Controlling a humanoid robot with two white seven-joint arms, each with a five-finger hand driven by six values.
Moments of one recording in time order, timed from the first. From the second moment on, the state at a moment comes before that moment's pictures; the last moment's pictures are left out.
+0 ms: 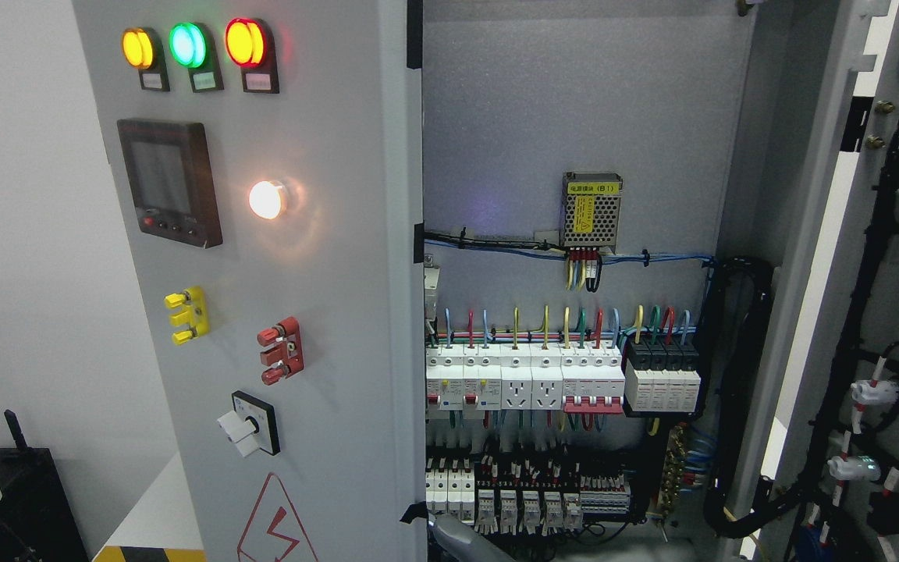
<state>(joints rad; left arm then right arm) 0.00 -0.04 0.00 0.05 0.07 -0.14 -0.30 -0.44 -0.08 0.51 -1.57 -0.65 -0.01 0.62</state>
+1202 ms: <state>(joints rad) 0.00 -0.04 0.00 0.05 0.07 -0.14 -0.30 -0.44 -0.08 0.62 -1.63 -0.67 0.03 0.67</state>
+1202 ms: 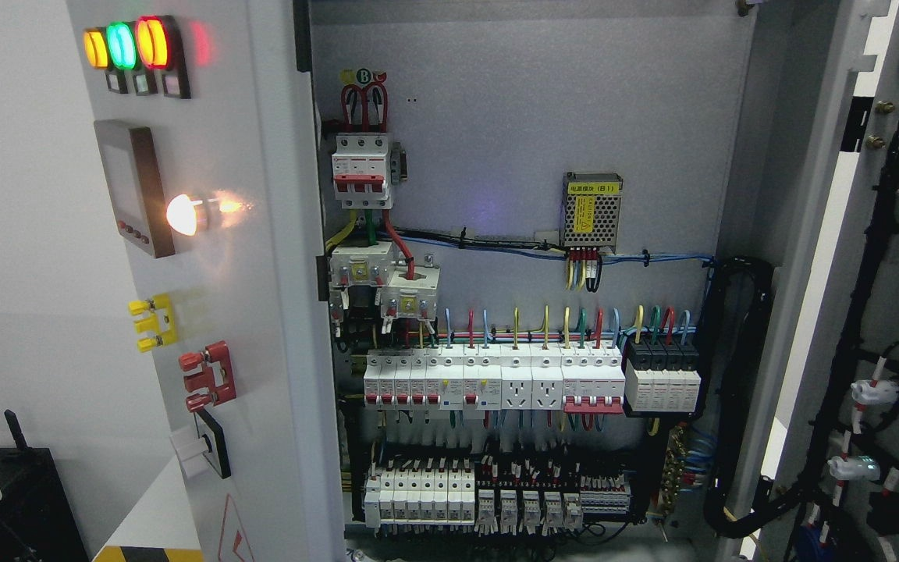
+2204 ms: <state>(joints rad) 0.00 -0.04 0.00 0.05 0.07 -0.14 -0.30 -0.47 -0.06 0.73 -1.65 -0.66 0.05 0.64</state>
